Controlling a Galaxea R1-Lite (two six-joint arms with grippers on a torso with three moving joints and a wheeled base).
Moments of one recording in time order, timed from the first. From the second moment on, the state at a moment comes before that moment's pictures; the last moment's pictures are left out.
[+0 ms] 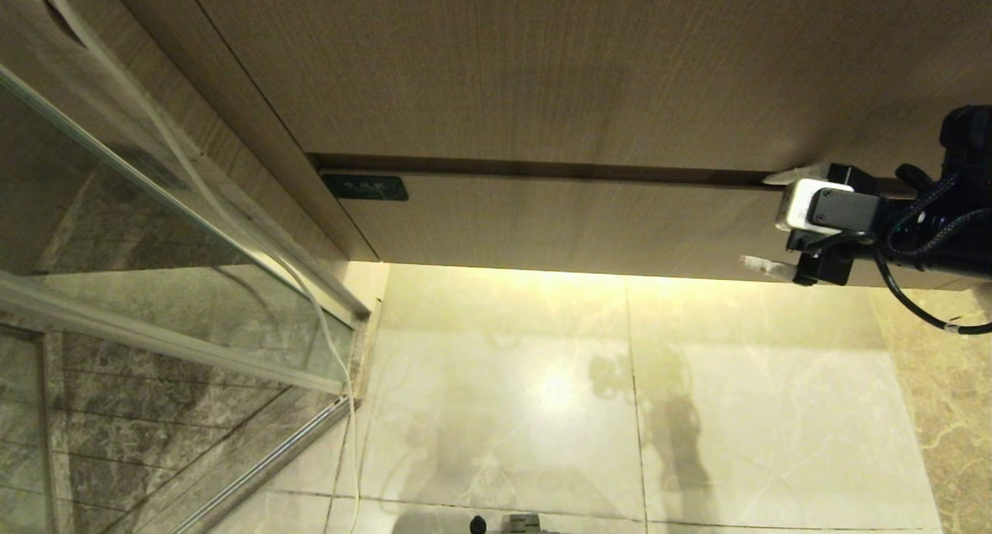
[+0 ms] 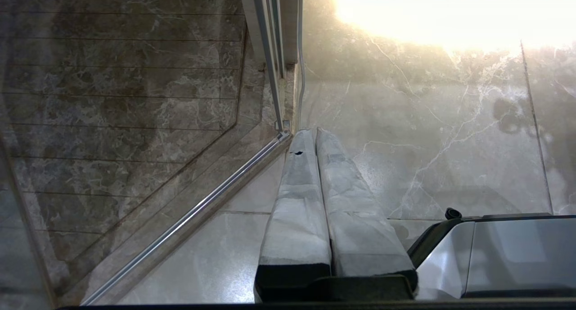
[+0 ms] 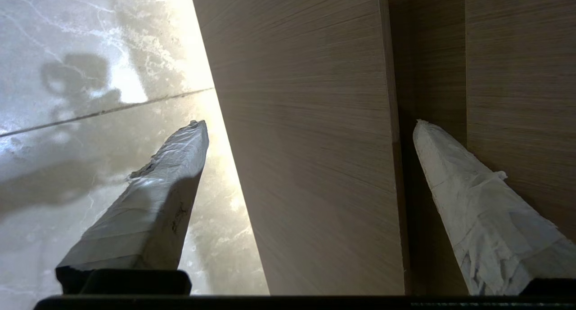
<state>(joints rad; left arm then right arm) 0.00 0.00 0.00 0.00 0.00 0.01 0.03 1.61 -1.06 -0.31 0.32 -1.30</state>
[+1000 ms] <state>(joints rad) 0.00 0.00 0.00 0.00 0.00 0.01 0.03 1.66 -0.96 -0.41 0.33 -1.26</state>
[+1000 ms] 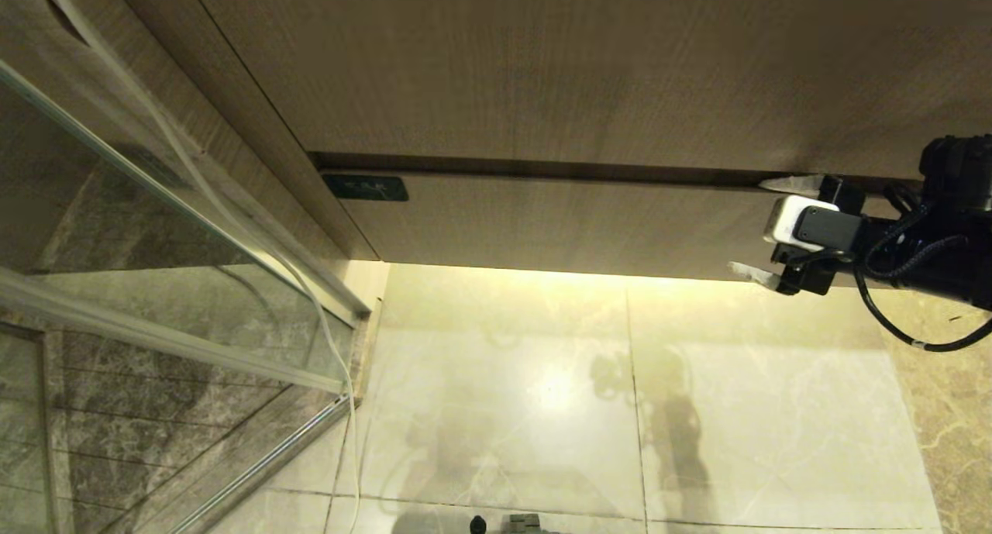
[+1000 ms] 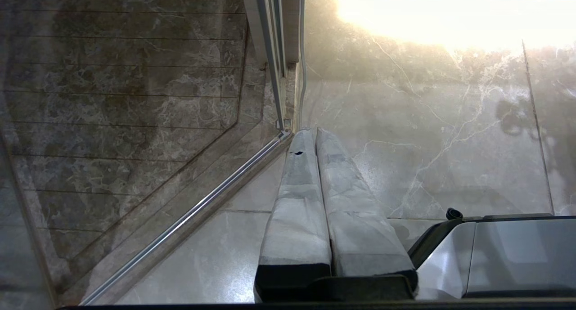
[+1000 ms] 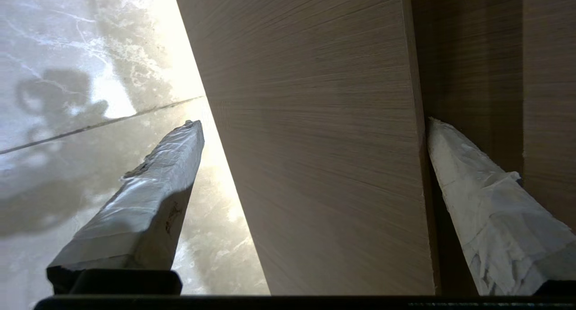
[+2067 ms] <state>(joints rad) 0.00 0.00 0.00 0.00 0.00 0.01 -0.01 1.41 -0.86 0.10 0.15 -1.23</state>
